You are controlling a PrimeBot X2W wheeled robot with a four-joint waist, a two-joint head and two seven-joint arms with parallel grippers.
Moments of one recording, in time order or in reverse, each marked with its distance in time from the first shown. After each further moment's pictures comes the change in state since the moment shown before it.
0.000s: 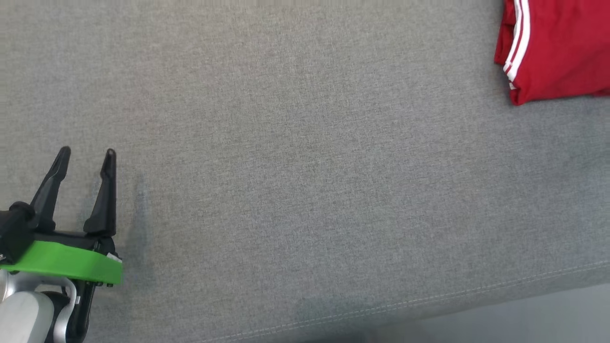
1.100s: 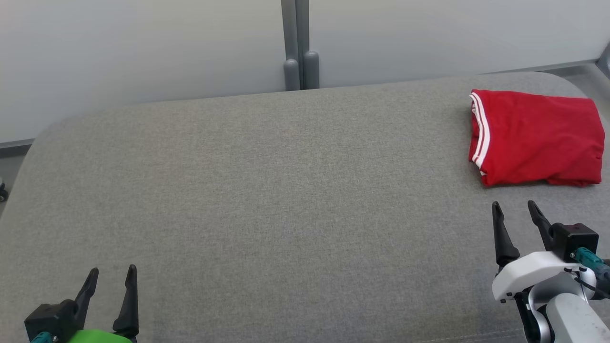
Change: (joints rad) left arm 0.259 -0.129 0.025 0.236 0.054 0.004 -0.039; right arm 0.608 0.254 0.155 -0.286 -0.177 -0.030 -0.002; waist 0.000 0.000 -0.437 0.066
